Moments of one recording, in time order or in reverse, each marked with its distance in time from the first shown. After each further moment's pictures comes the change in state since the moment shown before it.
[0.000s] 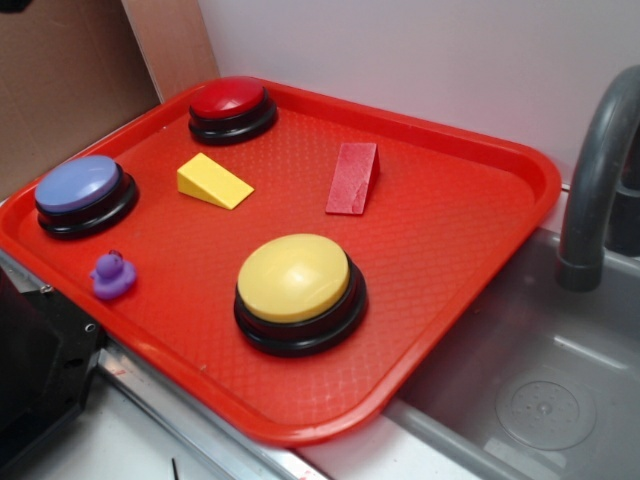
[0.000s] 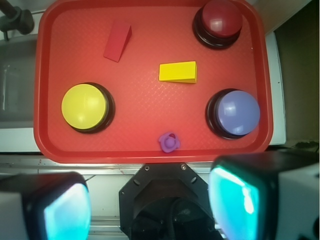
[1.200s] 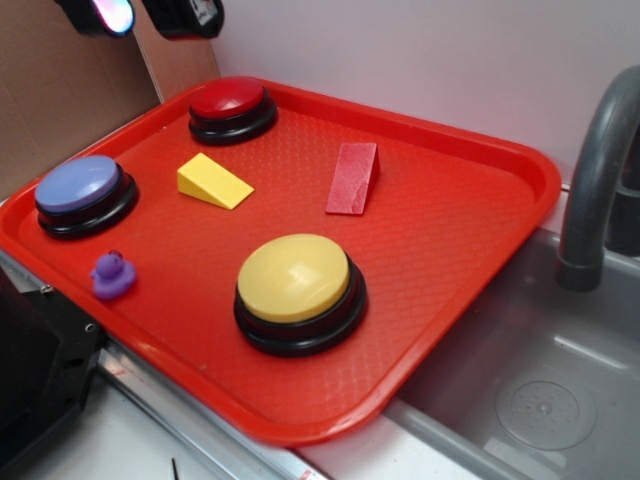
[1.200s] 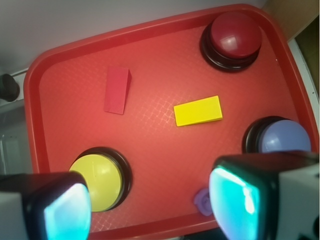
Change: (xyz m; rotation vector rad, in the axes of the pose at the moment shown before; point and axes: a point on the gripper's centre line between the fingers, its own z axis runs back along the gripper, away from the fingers) arm 0.070 -0.011 -0.055 -0.054 -0.100 0.212
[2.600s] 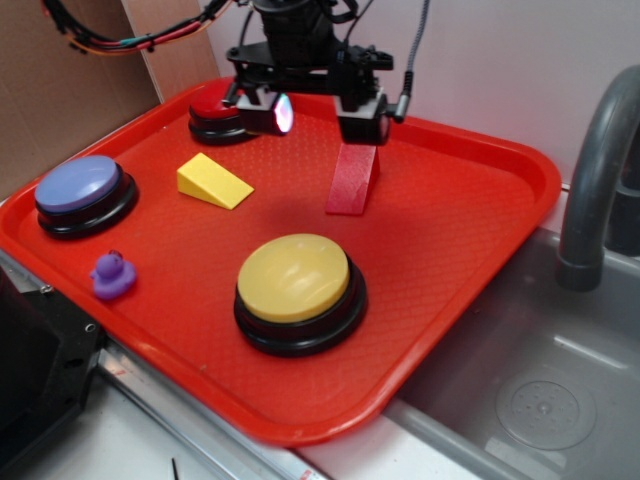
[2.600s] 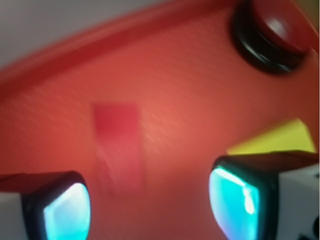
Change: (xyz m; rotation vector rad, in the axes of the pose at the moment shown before) arm 0.062 -0.034 -0.132 0.152 -0.074 0.186
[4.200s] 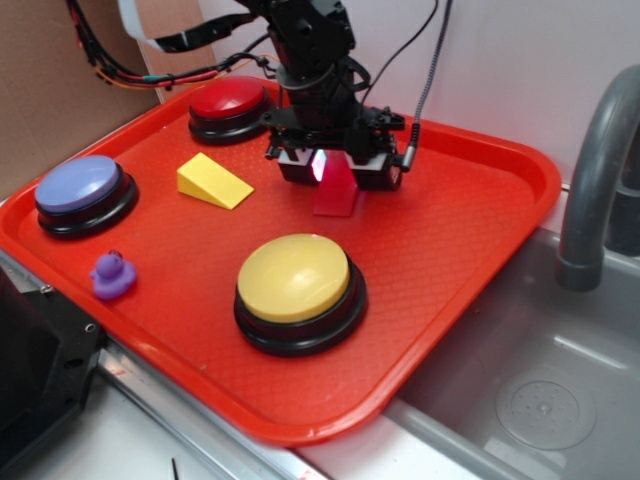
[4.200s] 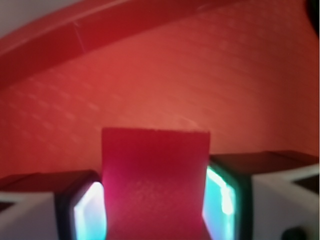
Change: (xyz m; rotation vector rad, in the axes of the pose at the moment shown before) arm 0.003 0.005 -0.045 -0.082 -0.030 -0.016
